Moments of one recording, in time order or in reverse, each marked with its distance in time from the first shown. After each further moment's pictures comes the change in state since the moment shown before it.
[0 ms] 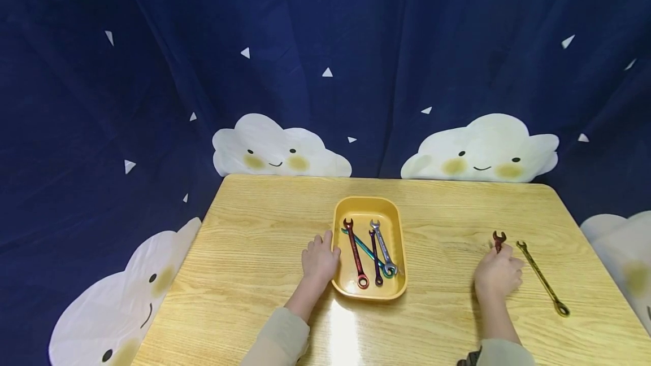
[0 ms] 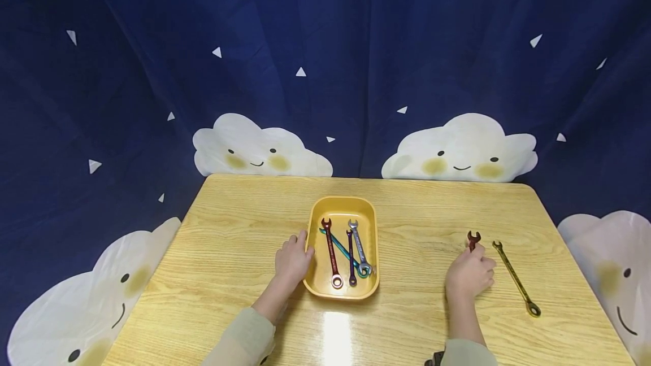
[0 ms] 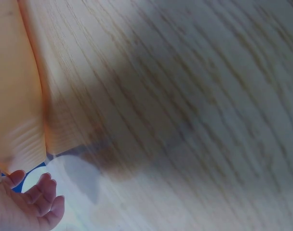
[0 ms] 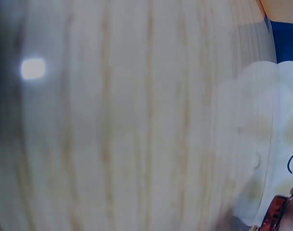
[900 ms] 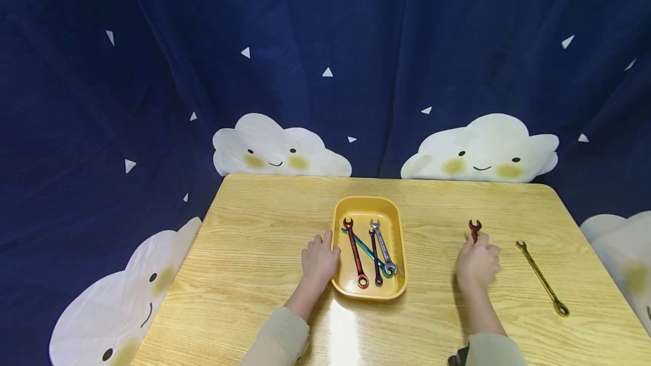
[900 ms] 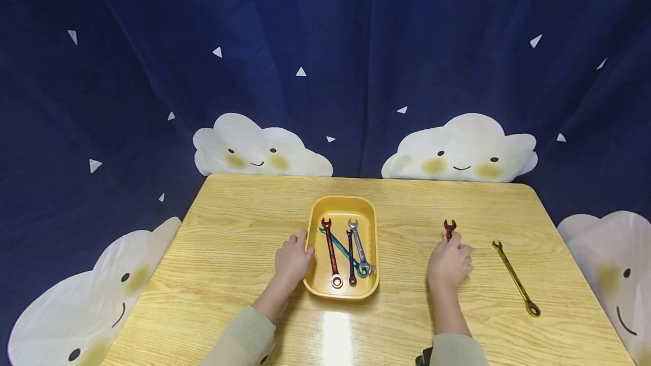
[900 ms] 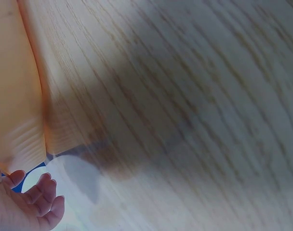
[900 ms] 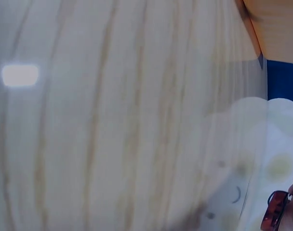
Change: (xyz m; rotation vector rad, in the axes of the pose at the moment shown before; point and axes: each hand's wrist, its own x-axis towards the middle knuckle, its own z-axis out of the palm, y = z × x) left_hand 0.000 0.000 0.000 -0.001 0.003 0.001; right_hand -0.016 -0.038 0.012 -0.009 -0.007 -0.123
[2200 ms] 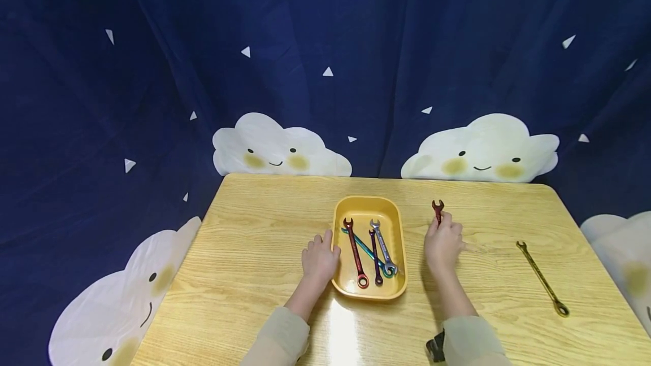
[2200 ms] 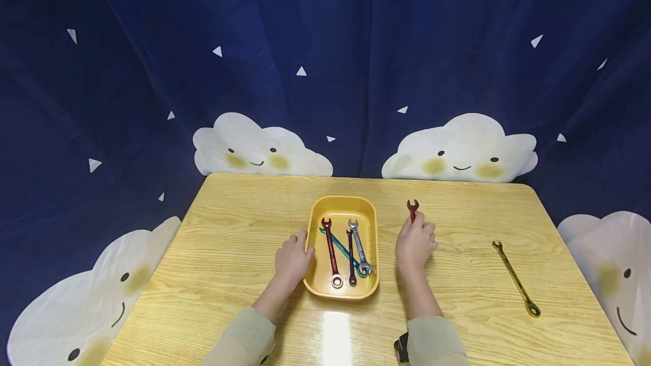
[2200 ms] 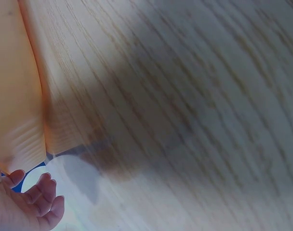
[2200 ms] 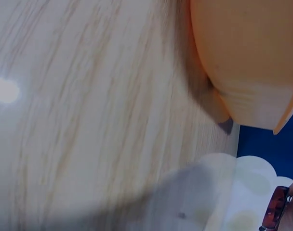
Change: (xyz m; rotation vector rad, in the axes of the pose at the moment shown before) left_hand 0.001 0.000 0.002 0.004 0.012 0.001; right_hand -0.014 -0.068 0.021 0.101 0.087 -0.227
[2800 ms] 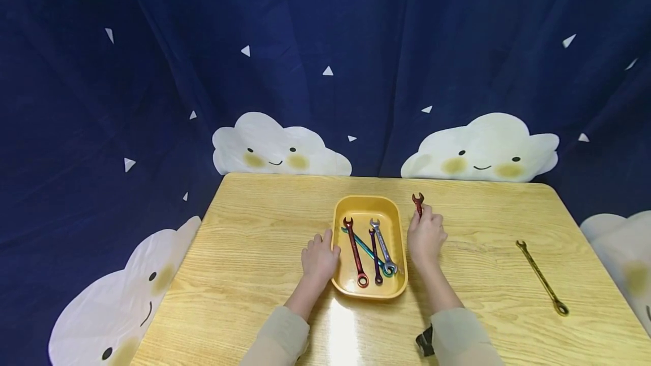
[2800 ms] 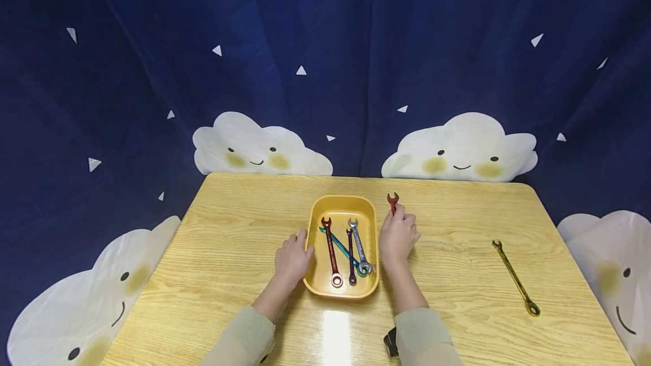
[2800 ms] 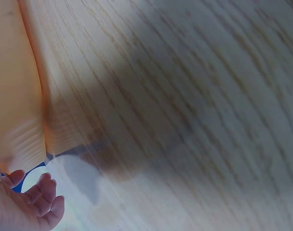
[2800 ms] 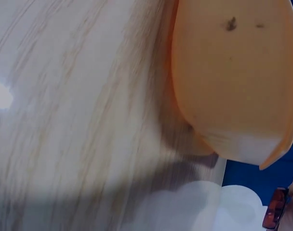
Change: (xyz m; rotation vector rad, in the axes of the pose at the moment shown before) left_hand 0.000 -0.001 0.001 0.012 -0.015 -0.012; right_hand -0.006 -0.030 0.014 0.048 0.023 -0.102
